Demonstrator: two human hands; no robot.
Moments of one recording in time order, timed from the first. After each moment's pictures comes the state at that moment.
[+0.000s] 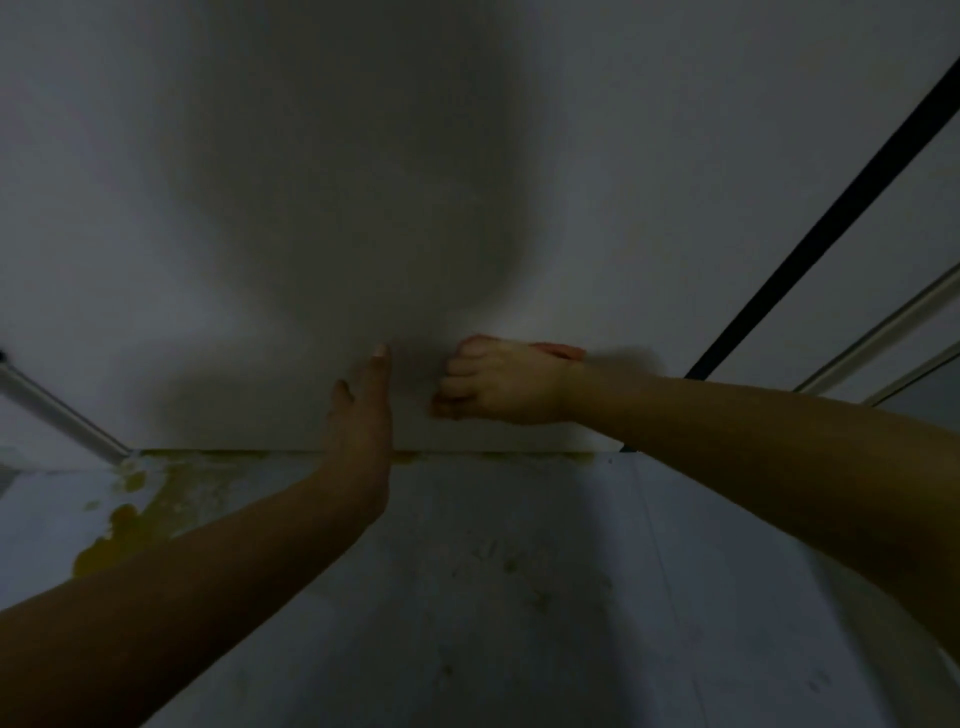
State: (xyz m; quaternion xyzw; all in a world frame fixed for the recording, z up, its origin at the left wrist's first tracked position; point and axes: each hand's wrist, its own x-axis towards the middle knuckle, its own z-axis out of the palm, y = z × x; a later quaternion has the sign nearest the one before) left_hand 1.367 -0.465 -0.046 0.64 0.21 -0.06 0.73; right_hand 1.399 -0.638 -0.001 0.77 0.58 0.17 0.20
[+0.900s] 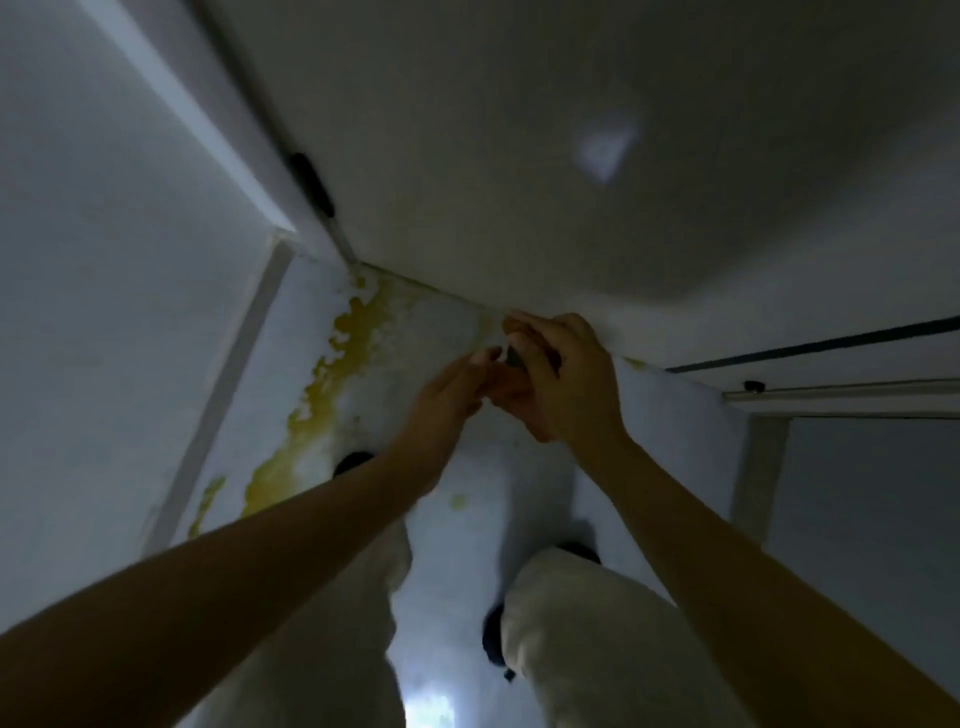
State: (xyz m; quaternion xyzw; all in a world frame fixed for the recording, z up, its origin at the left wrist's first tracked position) left_hand 1.237 -0.344 0.204 0.60 0.23 -0.25 0.72; right_hand 1.272 -0.473 0.226 0.88 -0.01 -0.12 -0.45
